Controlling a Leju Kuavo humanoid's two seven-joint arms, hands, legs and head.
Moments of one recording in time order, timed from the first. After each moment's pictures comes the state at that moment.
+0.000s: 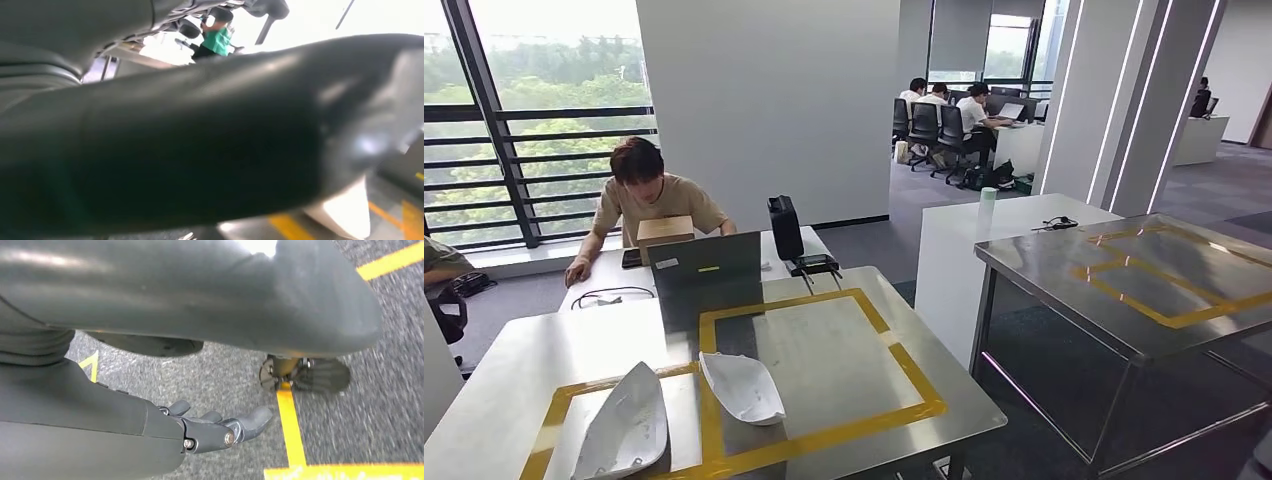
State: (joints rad) left arm -0.08 0.00 0.03 -1.11 -1.02 0.68 -0.30; right arm -0.04 0.04 0.56 -0.16 -0.43 -0.02 0.00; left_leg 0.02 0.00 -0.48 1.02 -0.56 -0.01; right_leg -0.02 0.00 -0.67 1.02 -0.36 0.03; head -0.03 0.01
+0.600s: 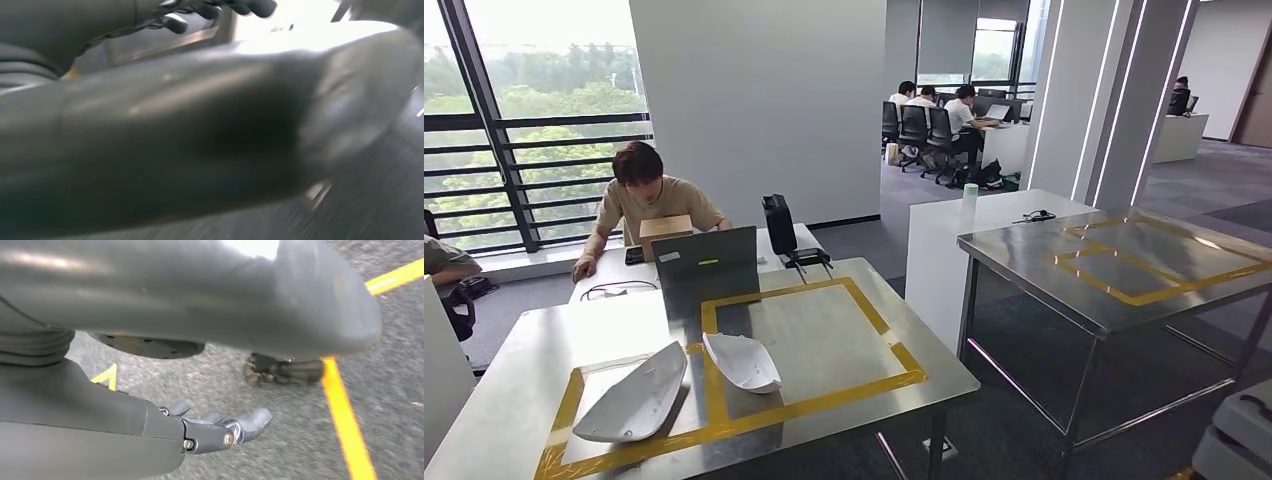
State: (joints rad) left arm -0.24 0.02 0.12 -0.45 -0.73 0.48 -0.36; right arm -0.05 0.05 0.55 -0.16 -0.43 -0.03 0.05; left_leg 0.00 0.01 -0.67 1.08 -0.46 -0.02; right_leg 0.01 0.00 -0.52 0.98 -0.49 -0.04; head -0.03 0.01
